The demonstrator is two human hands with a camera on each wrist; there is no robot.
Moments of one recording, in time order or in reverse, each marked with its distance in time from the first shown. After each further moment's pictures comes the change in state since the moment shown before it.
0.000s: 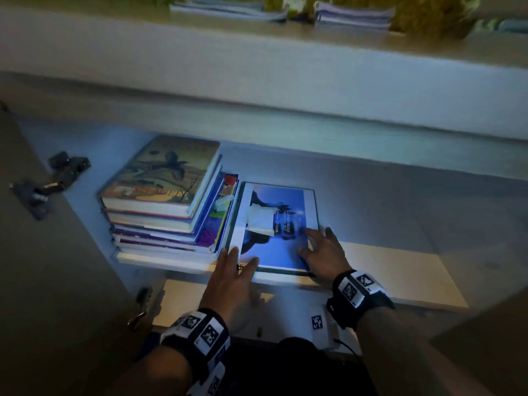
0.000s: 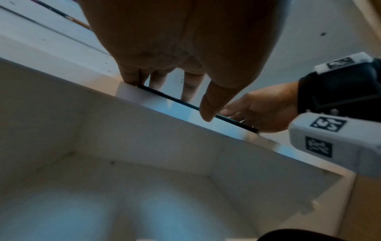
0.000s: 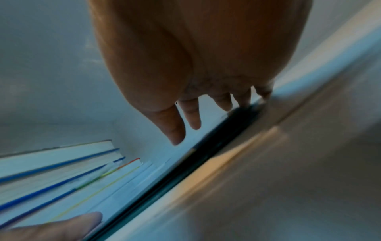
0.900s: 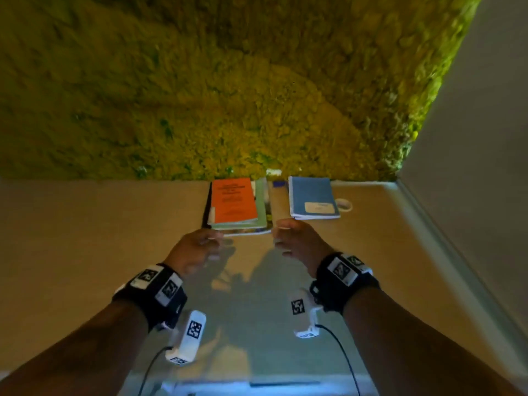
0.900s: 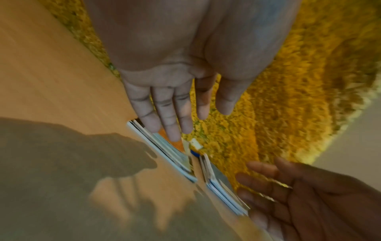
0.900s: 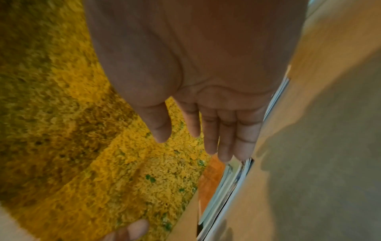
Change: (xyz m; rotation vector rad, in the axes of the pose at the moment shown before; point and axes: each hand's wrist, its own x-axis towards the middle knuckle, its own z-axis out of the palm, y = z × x) left_hand 0.163 0.087 -0.539 -0.851 -0.109 -0.285; right_hand -0.011 -0.355 -0.414 0.862 -0.188 0.006
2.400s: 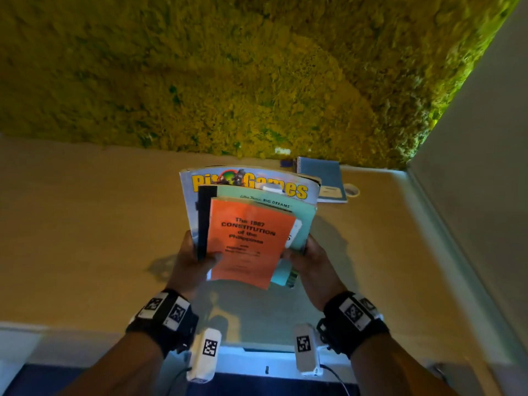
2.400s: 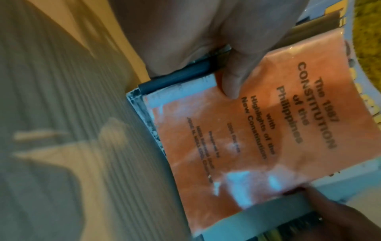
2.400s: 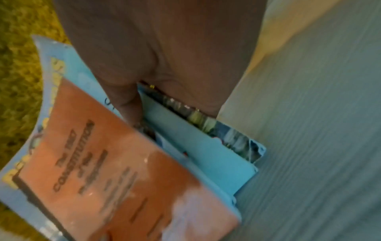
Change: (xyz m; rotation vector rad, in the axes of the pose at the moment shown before) left_hand -0.045 -0.066 0.021 -0.365 0.189 0.220; right_hand -0.033 0.086 0.013 0.279 -0.010 -0.219
